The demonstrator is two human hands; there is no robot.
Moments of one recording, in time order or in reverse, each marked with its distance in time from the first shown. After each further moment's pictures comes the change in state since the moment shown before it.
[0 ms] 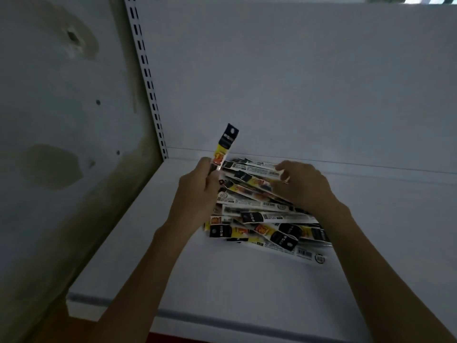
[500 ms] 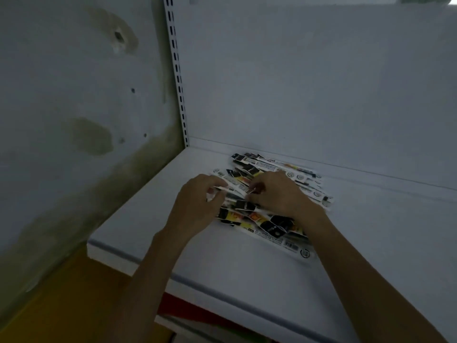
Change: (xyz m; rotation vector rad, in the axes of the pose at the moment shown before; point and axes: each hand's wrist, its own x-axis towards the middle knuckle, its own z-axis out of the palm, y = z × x) left_hand -0.050 0.008 0.012 0.181 0.044 -0.098; right_hand -0.006 -0.014 0.016 0.043 -0.282 -0.365
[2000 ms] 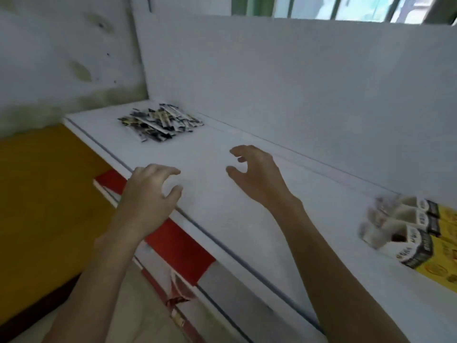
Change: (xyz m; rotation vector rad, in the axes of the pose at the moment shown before) left_hand -0.248 0.411 0.264 0.501 0.307 -0.261; right_hand -0.358 0.318 -0.167 0.322 0.183 -0.404
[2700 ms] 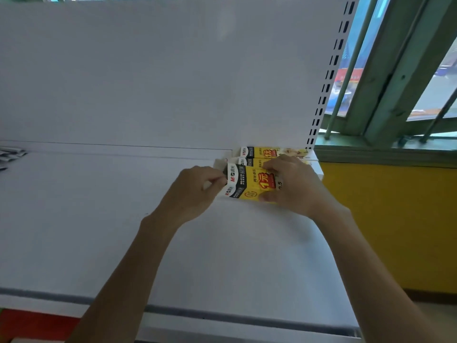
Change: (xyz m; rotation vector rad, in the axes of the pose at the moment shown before) left_hand -0.001 0.278 0.135 -0.428 -0.501 0.582; right_hand -0.202 0.151 -0.201 -0.422 0.115 0.571
